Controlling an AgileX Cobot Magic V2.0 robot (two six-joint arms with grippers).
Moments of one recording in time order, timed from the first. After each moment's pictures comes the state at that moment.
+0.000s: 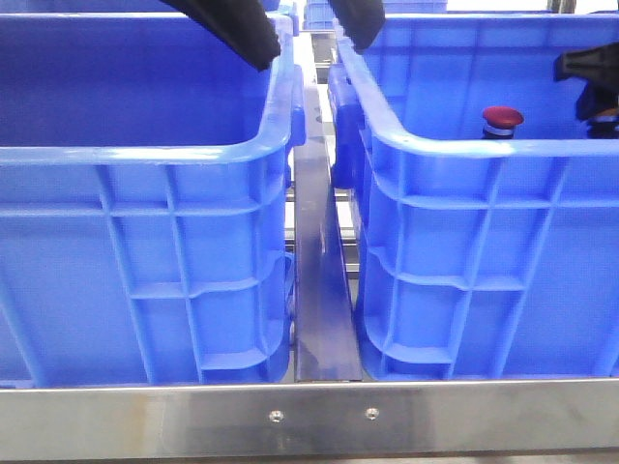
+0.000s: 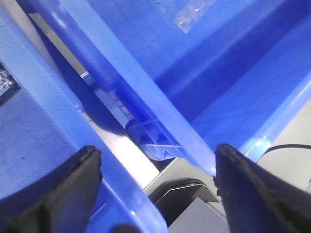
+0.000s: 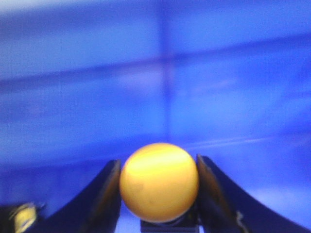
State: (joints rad) left arm -0.84 1.46 -1.33 -0.07 0.83 -0.17; right arm -0.09 1.75 -1.11 1.06 -0.05 -0.95
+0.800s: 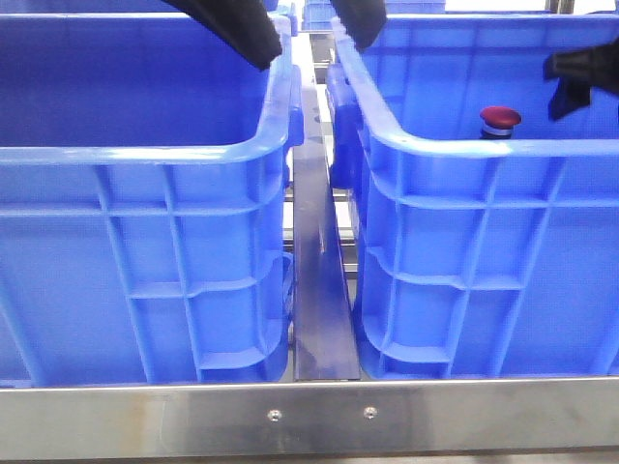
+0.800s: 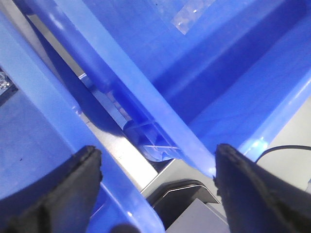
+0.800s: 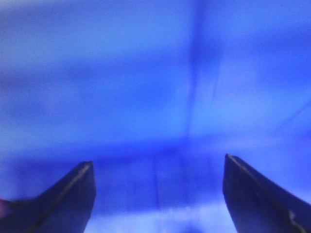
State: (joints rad) left arm -0.84 1.46 -1.33 -0.08 0.82 -0.17; right arm -0.09 1.73 -1.12 1.06 0.01 -0.96
